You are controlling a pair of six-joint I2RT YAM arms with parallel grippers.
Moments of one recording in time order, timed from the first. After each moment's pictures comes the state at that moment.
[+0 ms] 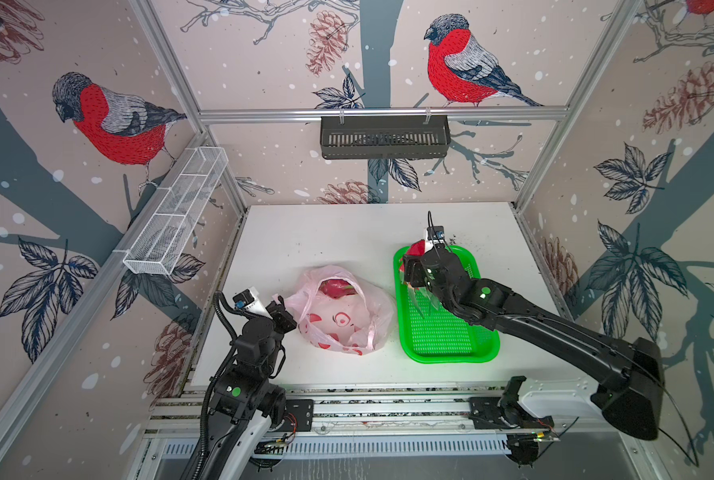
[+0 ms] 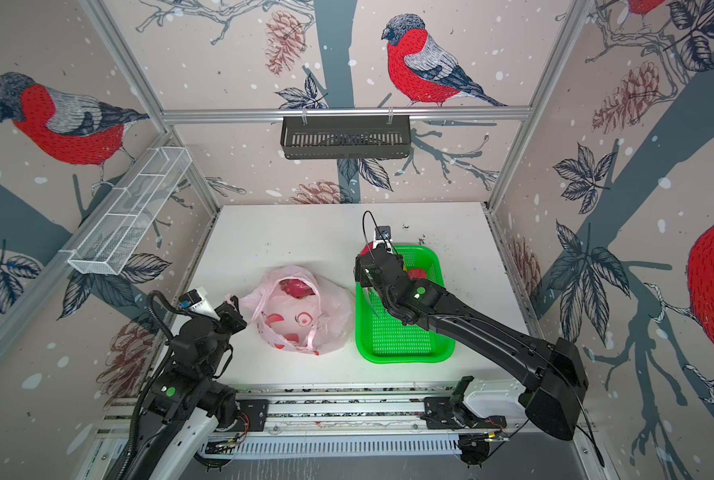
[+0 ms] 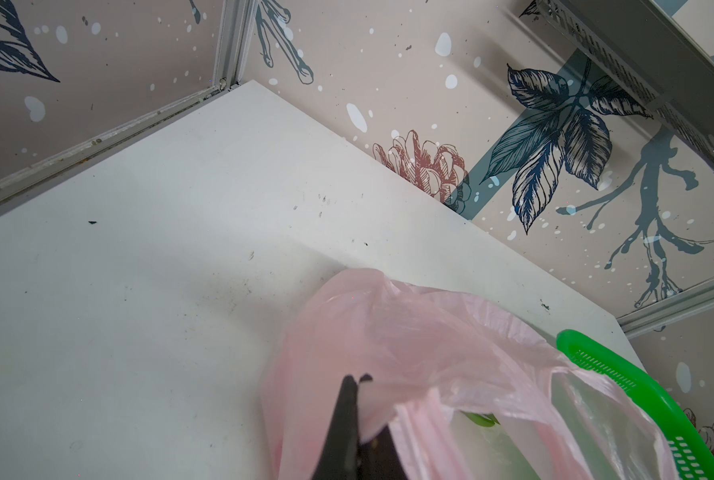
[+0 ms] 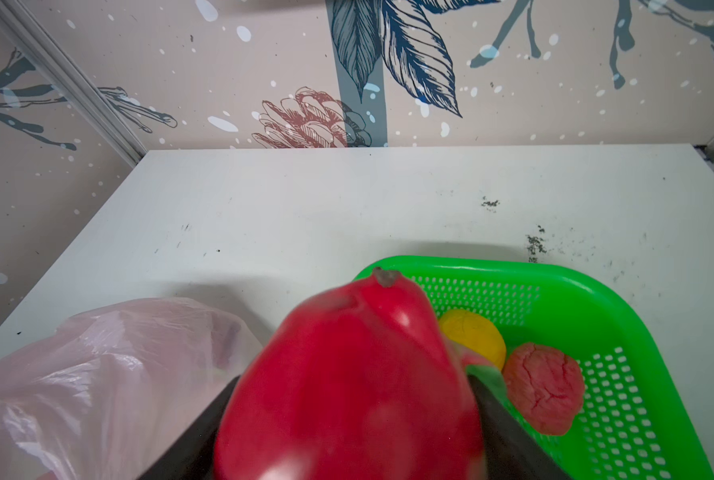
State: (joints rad) left arm -0.31 0.25 0.36 -0.41 -0.31 -0.63; right arm 0.90 1.26 1.07 -0.36 0.52 0.50
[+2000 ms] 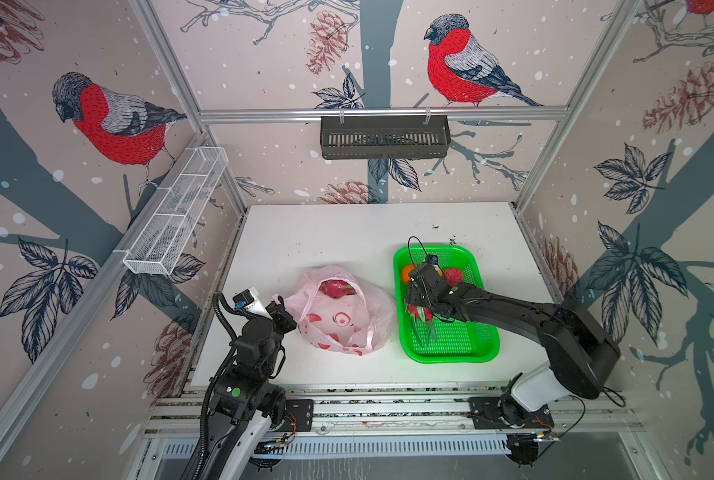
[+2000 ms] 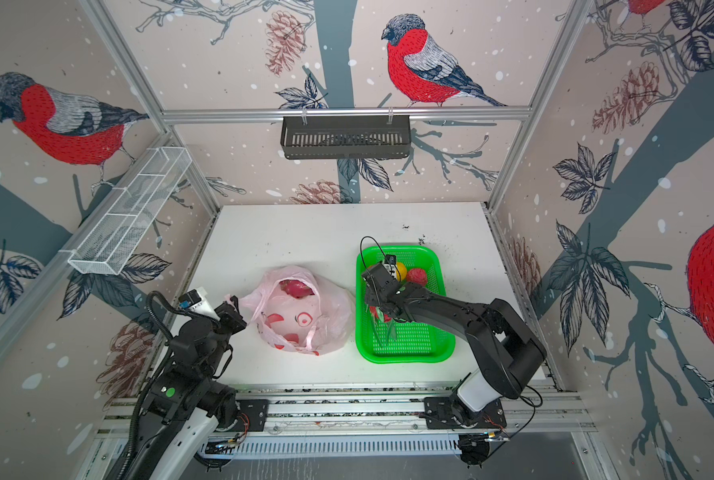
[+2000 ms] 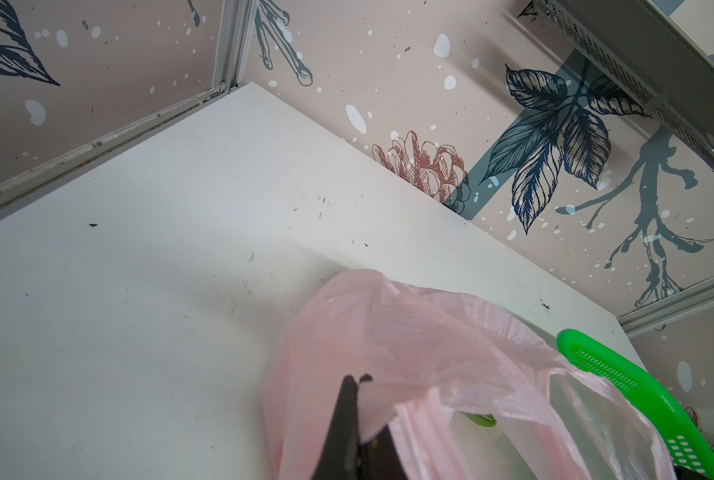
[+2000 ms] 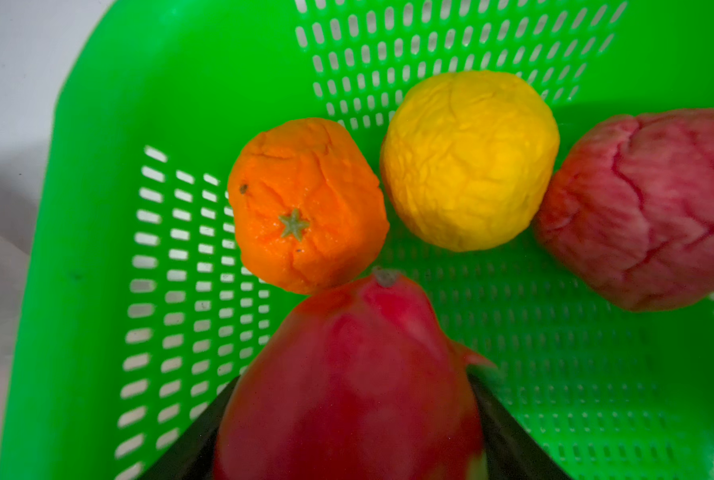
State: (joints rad) left arm -0.31 0.24 0.36 -0.41 -0.31 -0.63; right arm 0.75 1.56 0.87 -0.29 0.32 0.71
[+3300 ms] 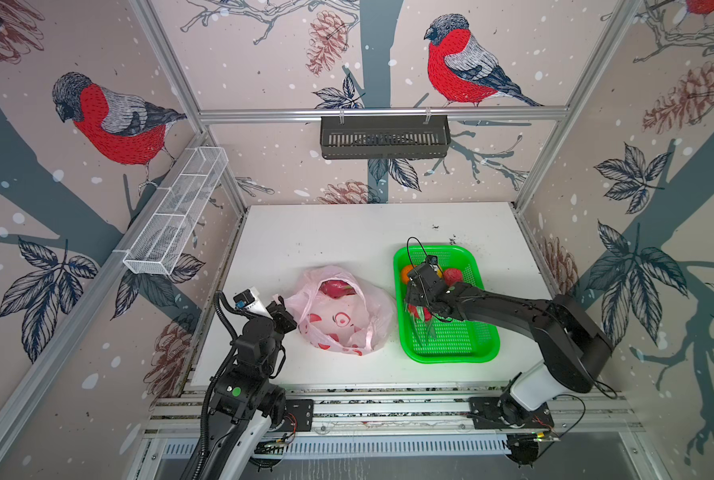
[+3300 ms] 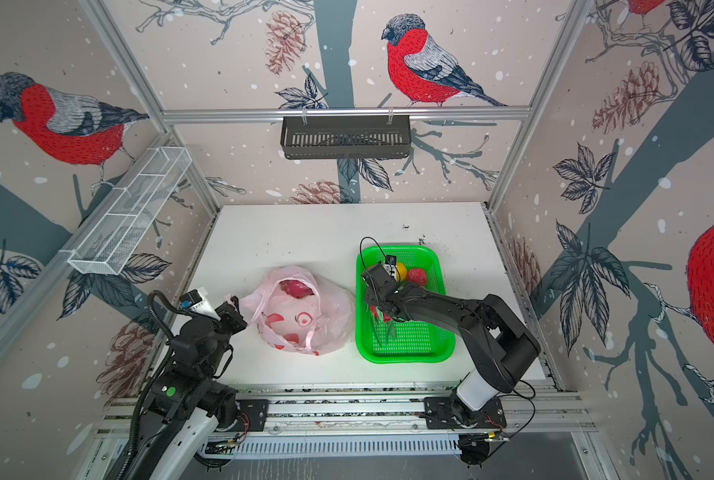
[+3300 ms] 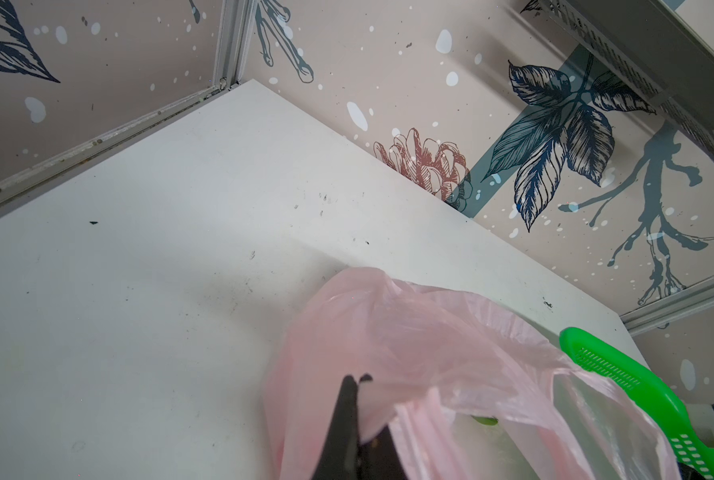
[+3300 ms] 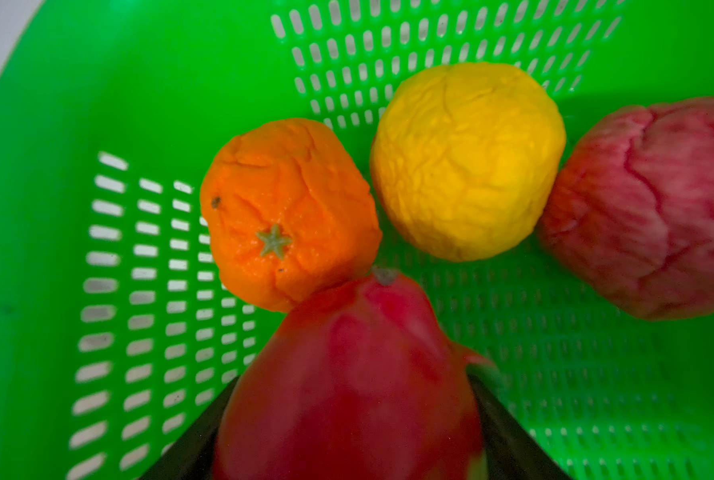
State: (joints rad) left arm -0.31 0.25 0.36 -0.41 -0.31 -0.63; right arm 0.74 1.59 0.87 -0.26 0.33 0.73
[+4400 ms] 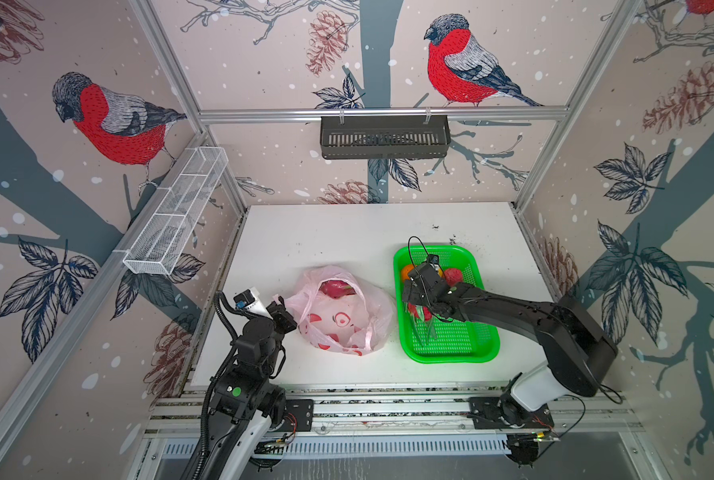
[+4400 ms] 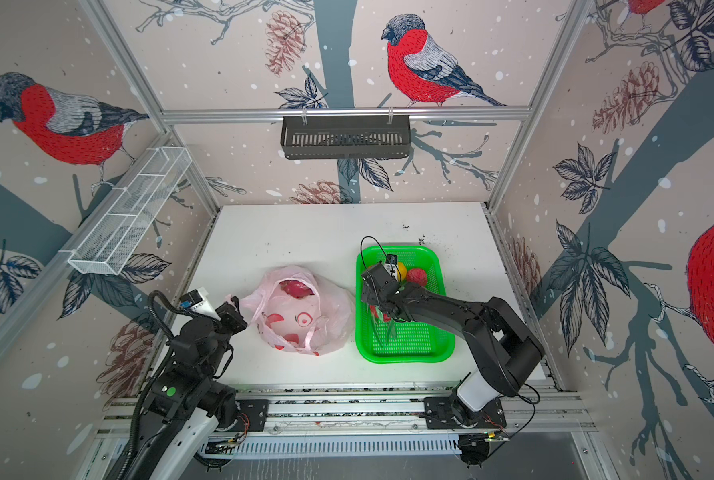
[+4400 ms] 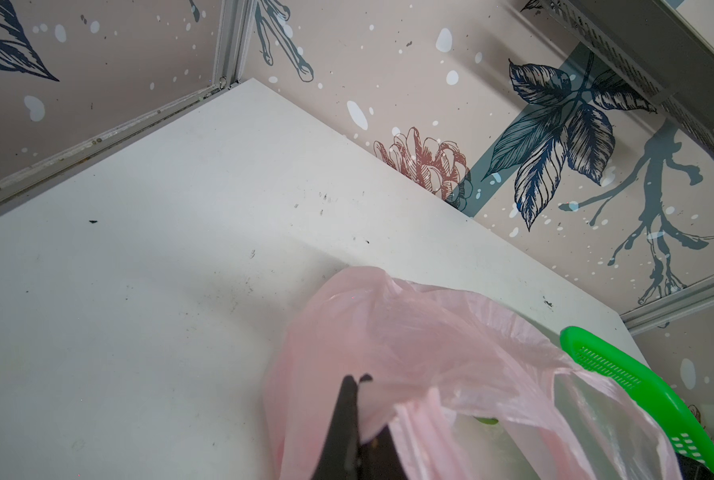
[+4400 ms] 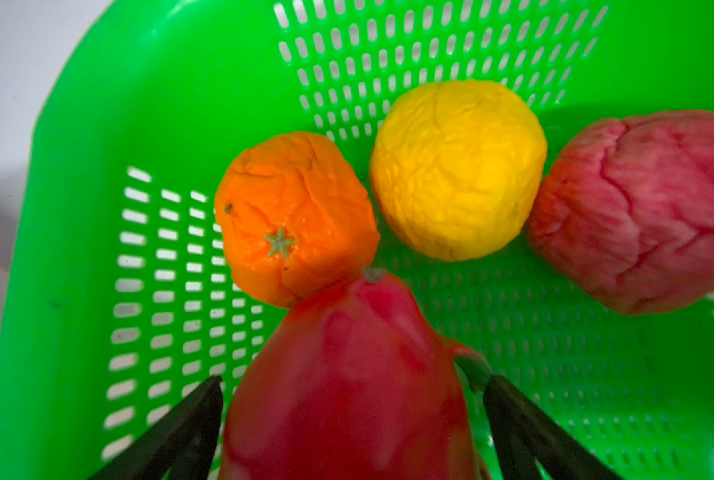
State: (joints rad) left arm -0.31 0.25 0.35 -0.41 -0.31 -0.63; right arm 0.75 1.57 0.87 -0.27 0.35 0.74
